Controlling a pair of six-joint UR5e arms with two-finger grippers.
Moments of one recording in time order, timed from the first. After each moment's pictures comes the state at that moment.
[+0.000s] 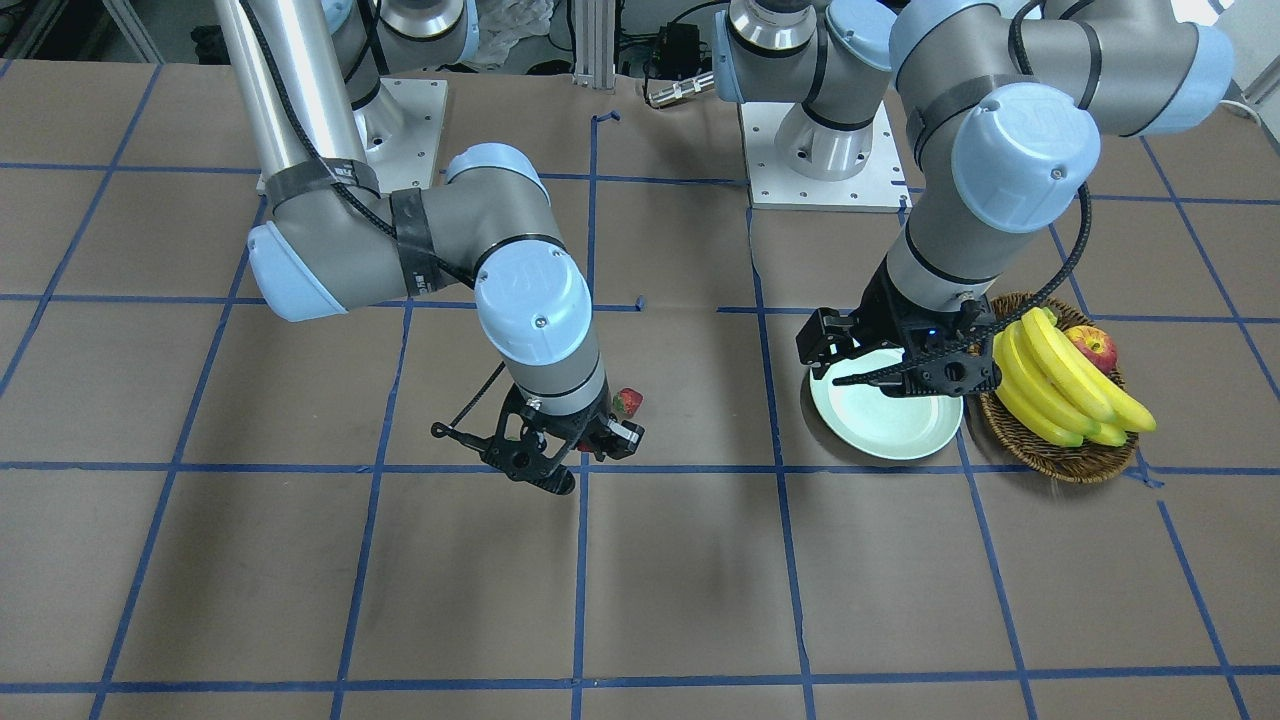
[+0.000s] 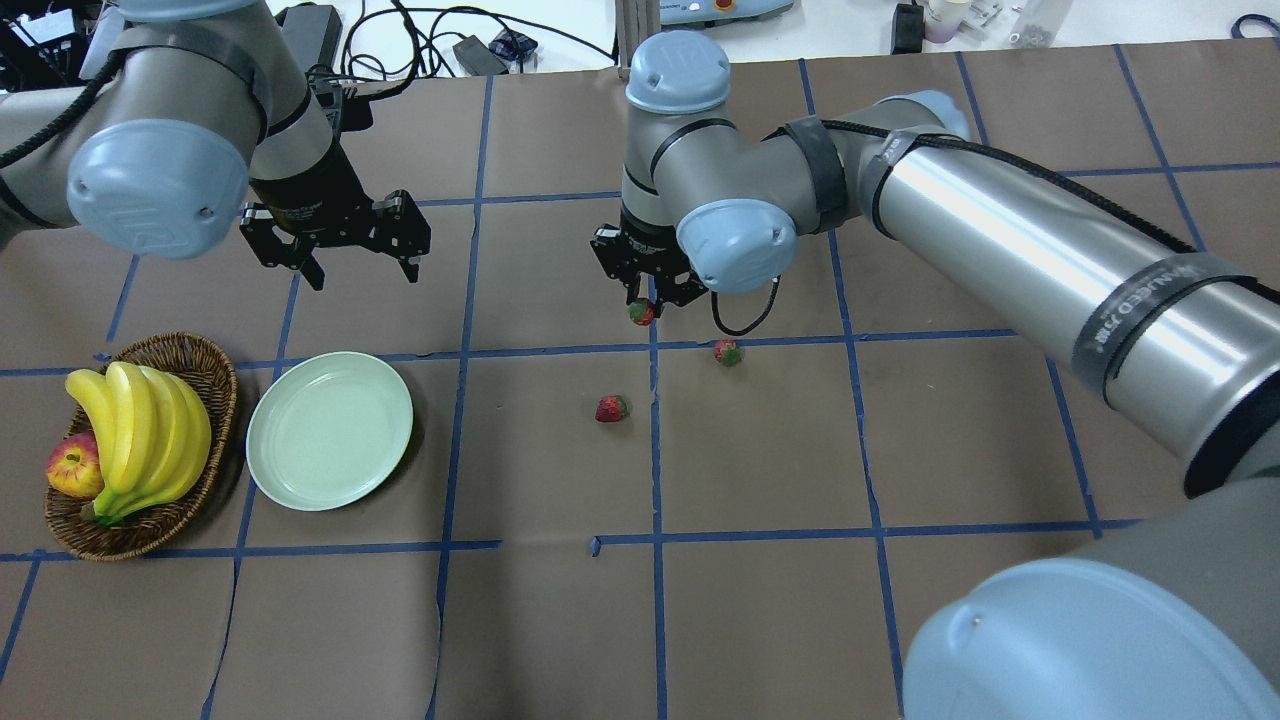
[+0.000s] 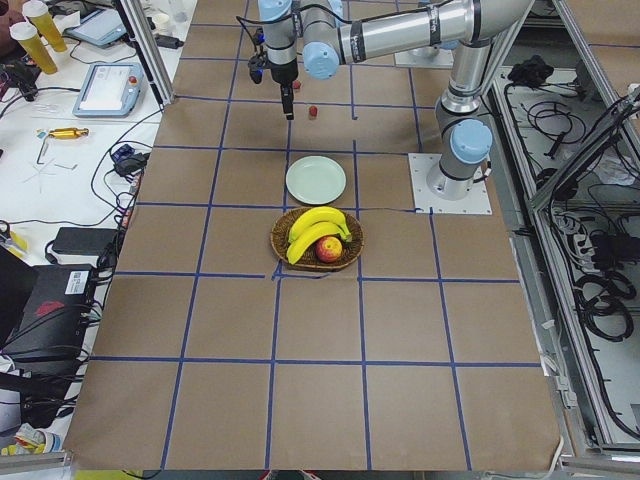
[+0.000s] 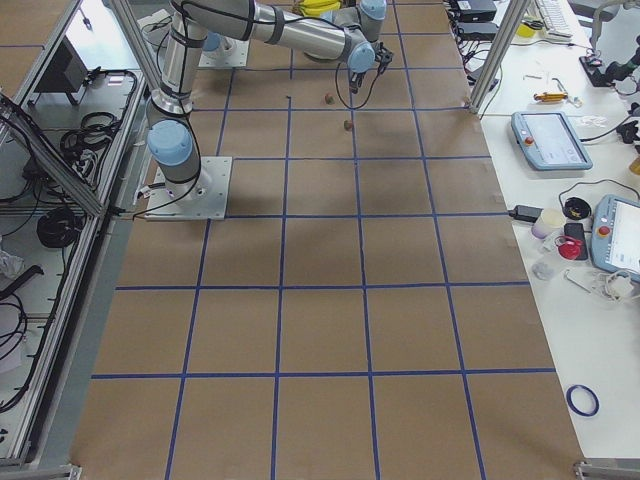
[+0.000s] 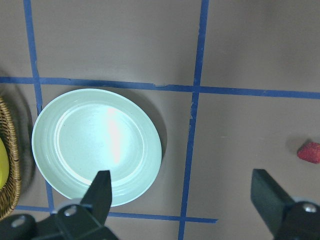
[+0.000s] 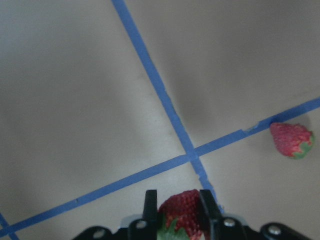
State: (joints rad) left arm -1.53 -1.73 -1.66 -1.39 1.60 -0.03; right arm 1.92 -1.05 1.52 -2.03 -1.43 0.78
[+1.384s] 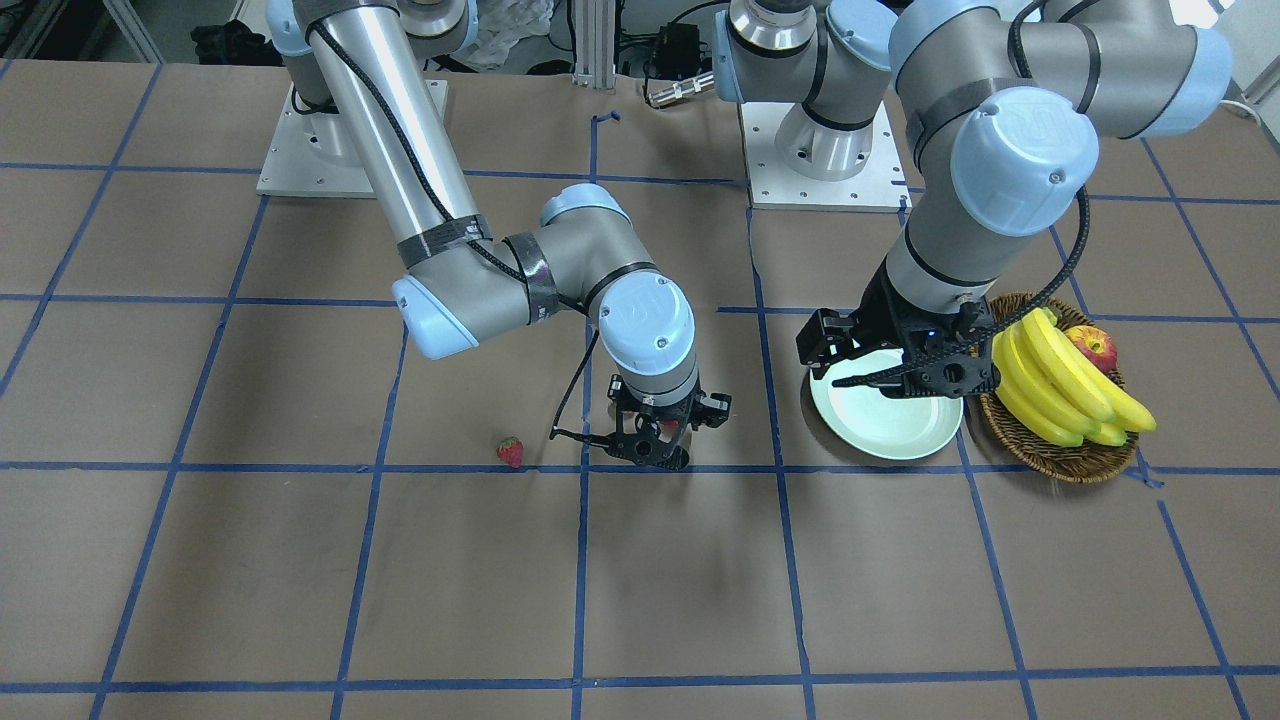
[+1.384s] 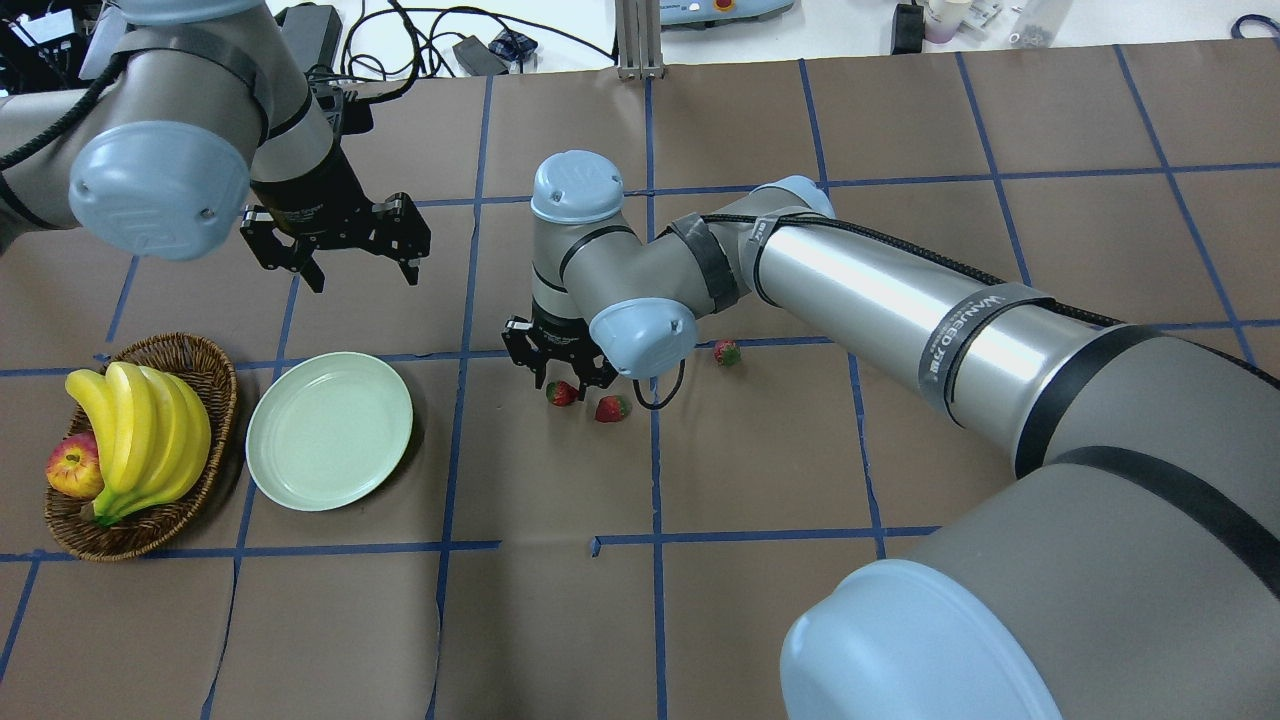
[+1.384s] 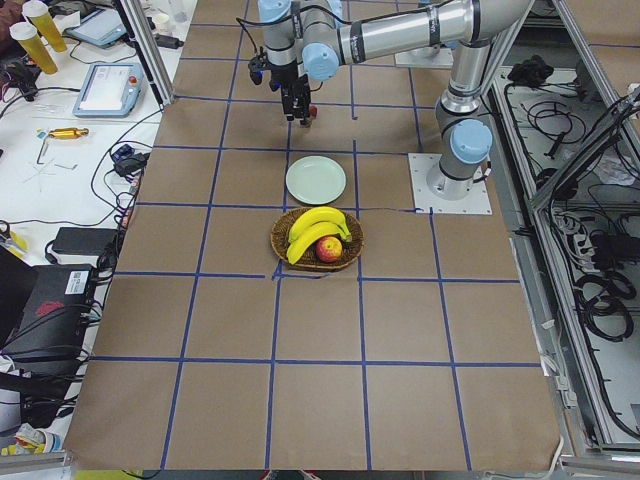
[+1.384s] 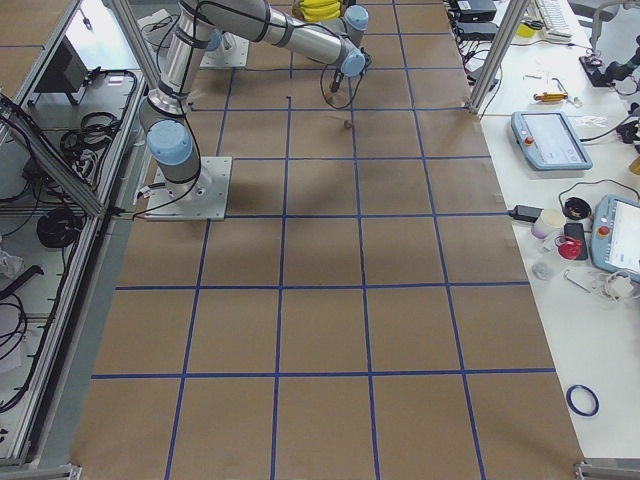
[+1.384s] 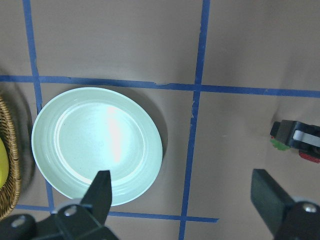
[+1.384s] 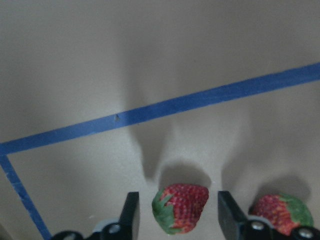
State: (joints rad) left arm -1.53 -1.73 -1.66 -1.39 1.60 -0.03; right arm 2.05 -0.94 1.53 -2.10 -1.33 0.74
